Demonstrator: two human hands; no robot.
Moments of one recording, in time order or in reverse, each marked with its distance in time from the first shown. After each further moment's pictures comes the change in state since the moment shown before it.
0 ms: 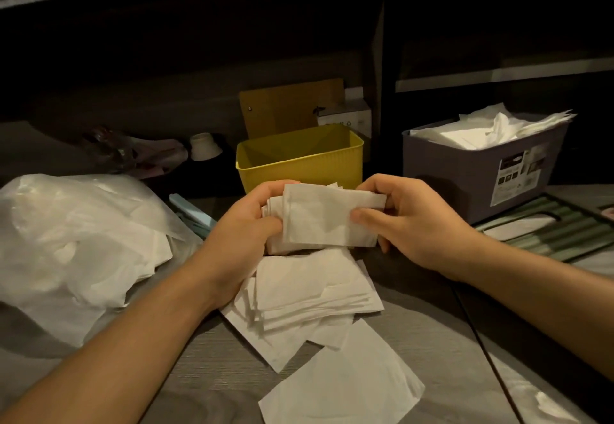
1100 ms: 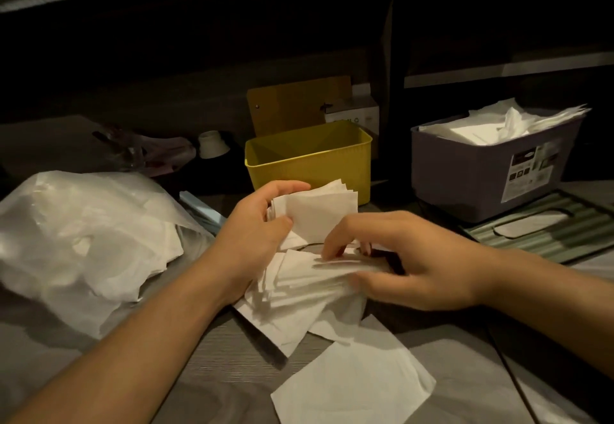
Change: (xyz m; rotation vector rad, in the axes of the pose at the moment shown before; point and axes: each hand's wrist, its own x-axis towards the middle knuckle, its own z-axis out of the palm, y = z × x) left_hand 0.002 -0.006 -0.003 0.216 0.089 0.074; right_hand -0.016 -0.016 -0.002 -0.272 -0.436 -0.389
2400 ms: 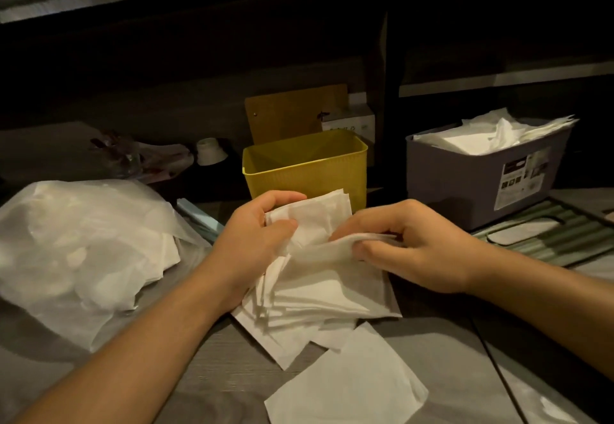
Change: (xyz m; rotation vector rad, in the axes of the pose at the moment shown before) left_hand 0.000 0.002 0.000 -0.096 -0.017 -0.042; right_hand 0.001 0.006 -0.004 0.181 0.122 0.206
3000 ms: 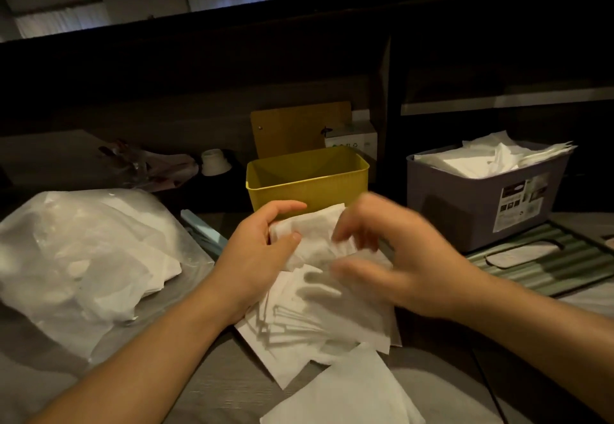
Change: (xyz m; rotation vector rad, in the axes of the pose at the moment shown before) left_hand 0.004 -0.008 0.004 0.057 0.024 0.105; right_hand 0.005 -0.010 0.003 -0.162 0.236 -0.235
